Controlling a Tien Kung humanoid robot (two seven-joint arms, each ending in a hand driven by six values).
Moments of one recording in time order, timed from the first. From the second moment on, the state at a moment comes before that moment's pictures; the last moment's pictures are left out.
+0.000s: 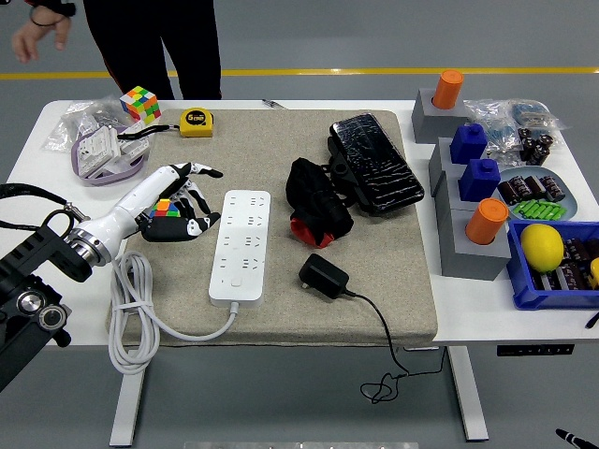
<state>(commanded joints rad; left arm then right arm) -0.24 0.44 -1.08 -1.55 1.56 0.01 0.07 0.14 -0.24 1.37 0.21 -1.13 0.13 -0.16</state>
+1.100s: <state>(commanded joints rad) -0.20 0.41 -1.12 -1.54 1.54 0.00 0.07 0.07 -0.23 1.44 0.20 -1.17 0.16 -0.15</state>
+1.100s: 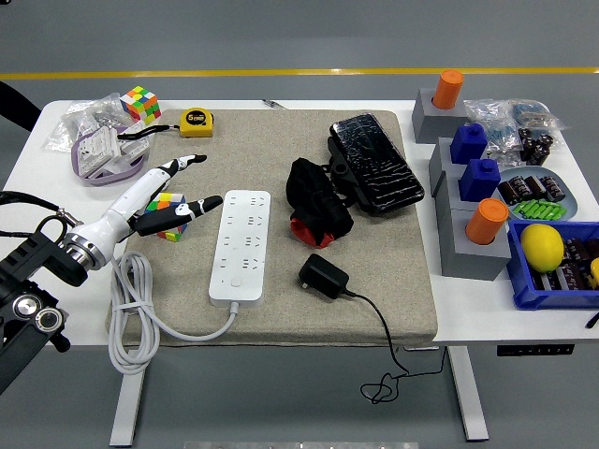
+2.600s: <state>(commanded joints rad) -0.20 0.42 -1.24 -1.51 1.56 -0.02 0.08 0.09 -0.21 1.50 0.22 -1.21 0.23 -0.15</state>
